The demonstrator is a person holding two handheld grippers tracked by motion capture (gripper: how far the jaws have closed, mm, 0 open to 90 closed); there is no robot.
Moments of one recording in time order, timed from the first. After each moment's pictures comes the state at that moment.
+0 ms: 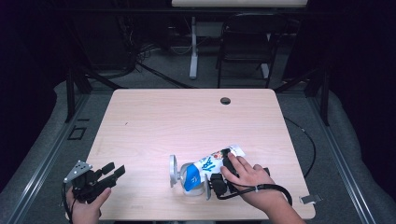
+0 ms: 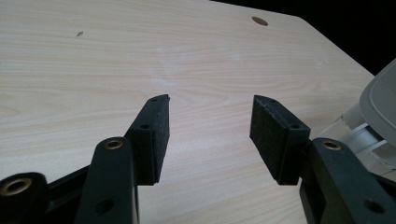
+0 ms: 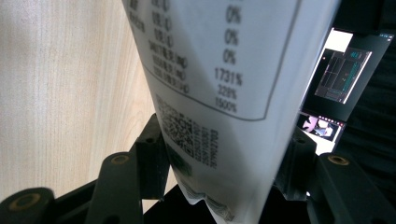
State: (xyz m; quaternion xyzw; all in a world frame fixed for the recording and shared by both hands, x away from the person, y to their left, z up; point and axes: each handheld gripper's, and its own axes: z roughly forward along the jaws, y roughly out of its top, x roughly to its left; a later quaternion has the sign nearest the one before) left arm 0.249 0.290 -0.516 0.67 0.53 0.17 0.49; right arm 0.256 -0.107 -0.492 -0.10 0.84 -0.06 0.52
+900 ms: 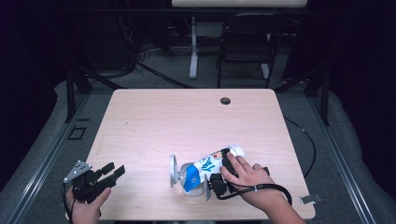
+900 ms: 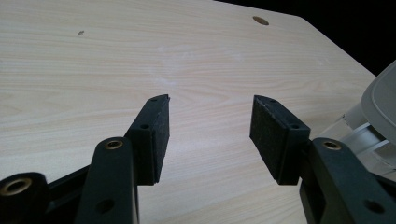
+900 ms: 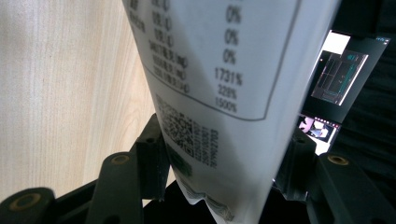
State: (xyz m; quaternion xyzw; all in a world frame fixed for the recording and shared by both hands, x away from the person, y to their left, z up) left arm 0.249 0.291 -0.517 0.67 0.53 0.17 0.49; right arm 0.256 -0.105 -0.491 -0.10 0.84 -0.07 0.53
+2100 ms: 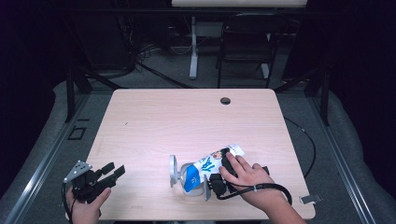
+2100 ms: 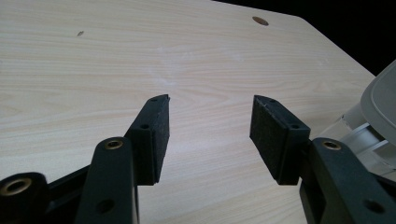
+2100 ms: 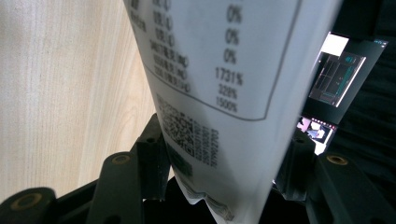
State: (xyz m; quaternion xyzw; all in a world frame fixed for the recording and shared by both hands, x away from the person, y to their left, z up) left arm 0.249 0.290 -0.516 0.67 0.53 0.17 0.49; right arm 0.255 -0.104 -0.490 -0.11 0.84 -0.08 0.53
